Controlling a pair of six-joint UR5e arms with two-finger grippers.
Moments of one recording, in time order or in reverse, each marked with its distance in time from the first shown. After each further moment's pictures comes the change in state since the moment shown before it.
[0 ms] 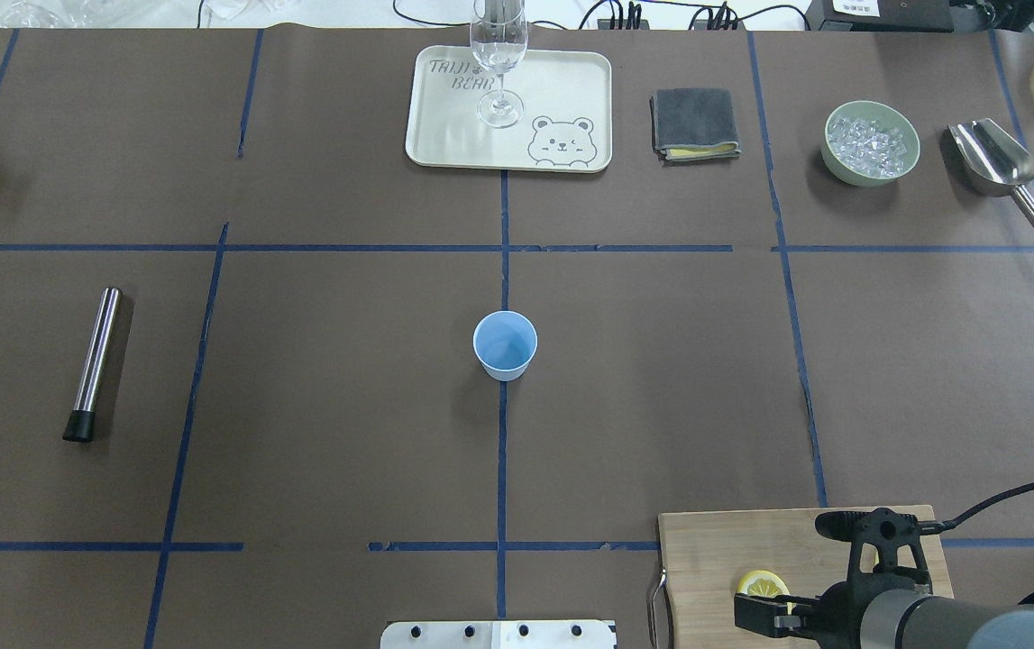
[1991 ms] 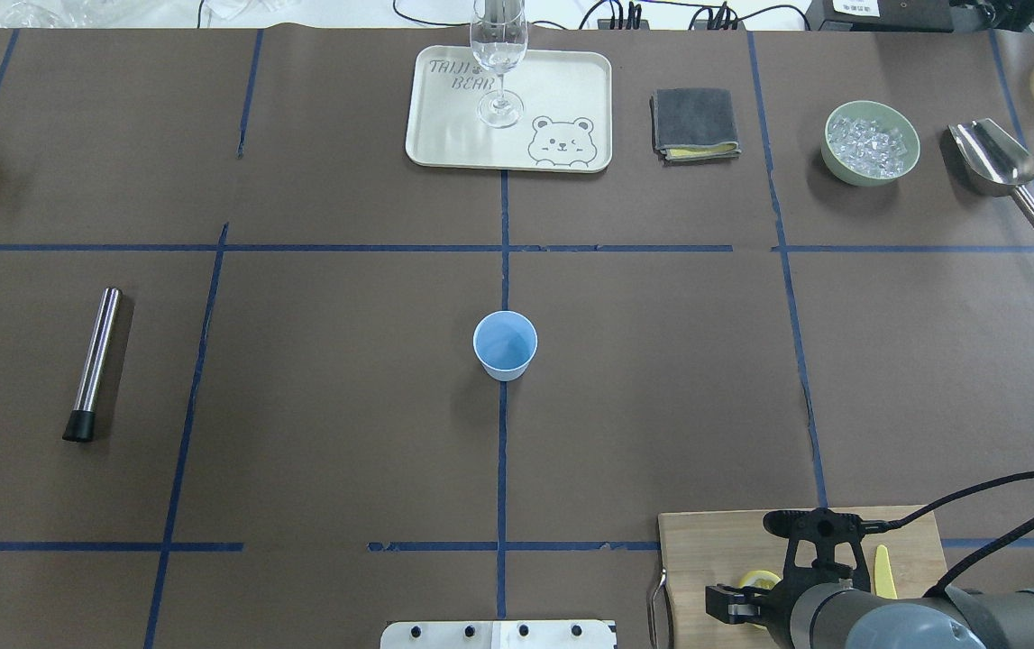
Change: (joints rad) left arm -0.002 0.006 -0.003 0.001 -0.002 0.004; right arm 0.020 0.152 -0.076 -0.244 0.009 0.008
